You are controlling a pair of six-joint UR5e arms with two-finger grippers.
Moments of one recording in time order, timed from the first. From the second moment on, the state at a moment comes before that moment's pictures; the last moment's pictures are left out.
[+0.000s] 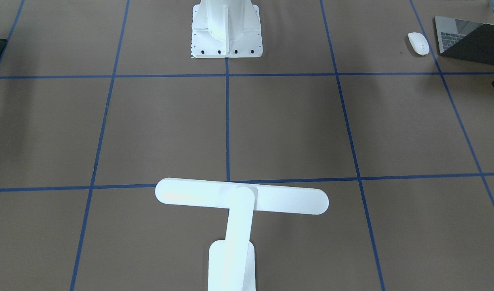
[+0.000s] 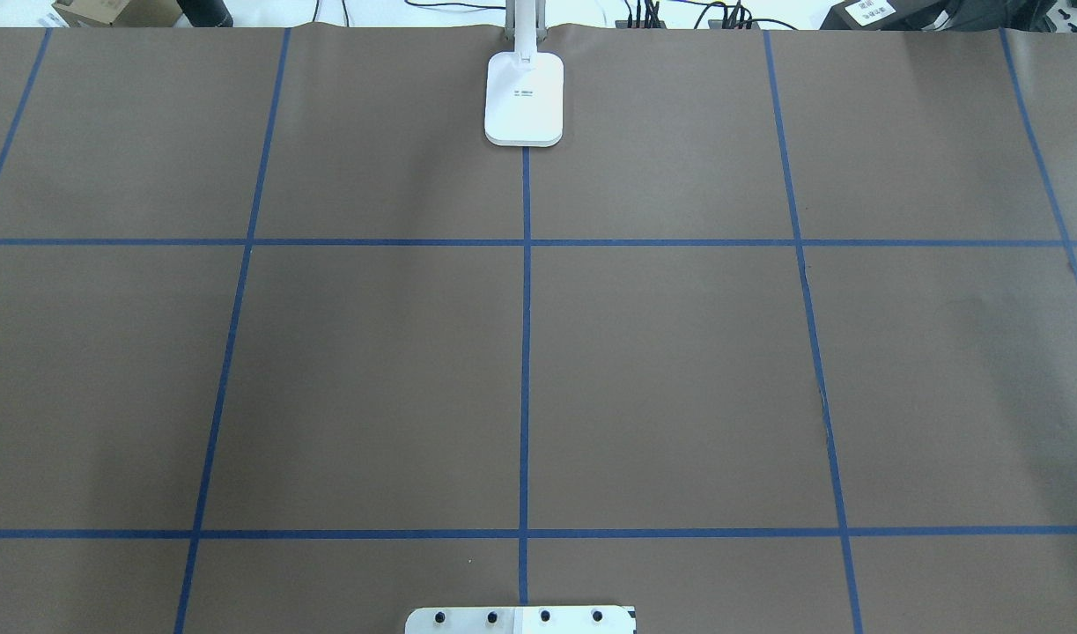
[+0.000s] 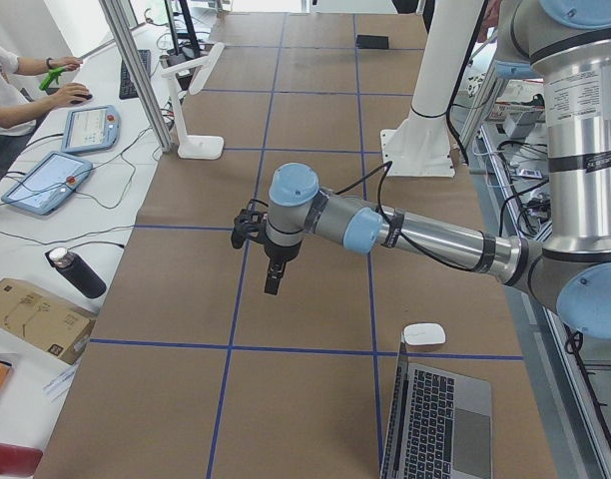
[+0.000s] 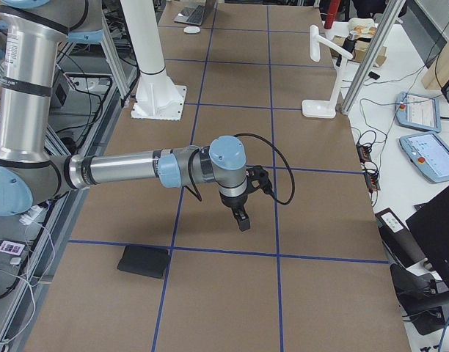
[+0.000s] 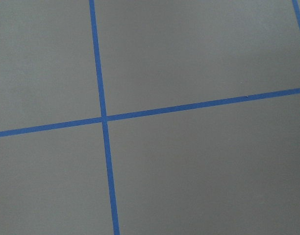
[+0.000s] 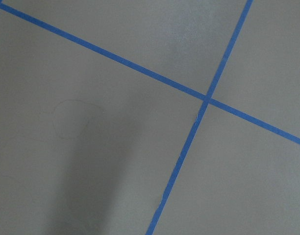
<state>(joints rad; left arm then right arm) -1.45 -1.41 -1.97 -1.72 -2.30 -0.21 1.54 -1.78 1.92 -1.51 2.32 -0.26</state>
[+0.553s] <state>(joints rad) -1.44 -1.40 -1.96 -1.75 -2.30 -0.23 1.54 -1.78 1.91 -1.51 2.32 -0.26</state>
